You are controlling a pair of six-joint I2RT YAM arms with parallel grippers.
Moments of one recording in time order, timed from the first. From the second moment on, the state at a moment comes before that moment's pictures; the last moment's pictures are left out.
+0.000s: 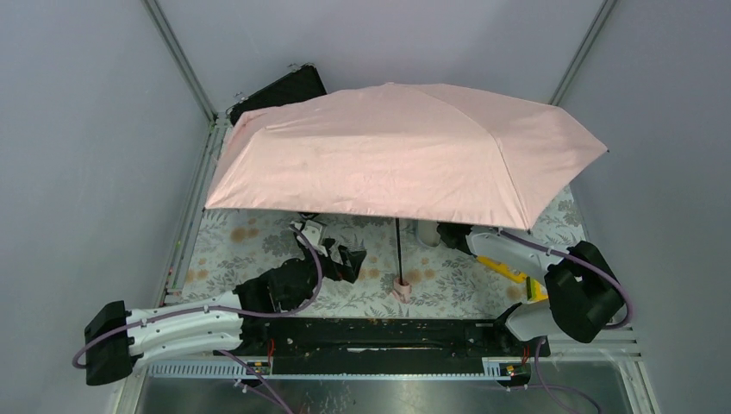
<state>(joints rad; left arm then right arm) -1.21 0.74 0.30 0.24 -0.57 -0.44 0.69 1.41 0.81 0.67 0.09 0.36</state>
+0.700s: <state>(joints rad) -0.79 0.64 0.19 0.18 -0.42 -0.47 0.66 1.19 0.47 0.56 0.16 0.34</state>
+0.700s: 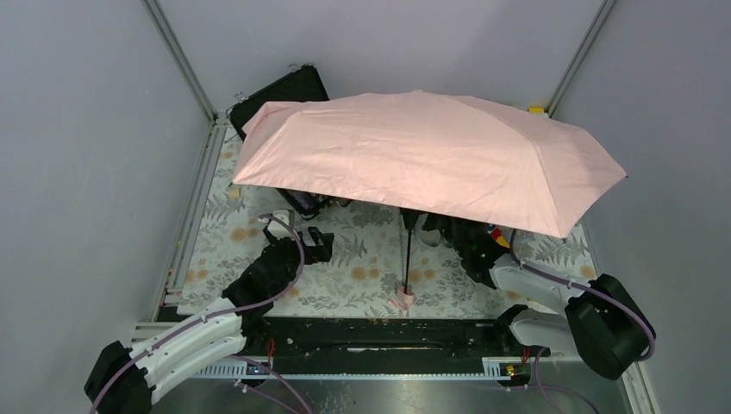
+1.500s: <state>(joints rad) -0.59 0.25 0.65 -0.43 -0.53 -0.57 0.44 0.30 0.42 -0.13 0.39 0.26</state>
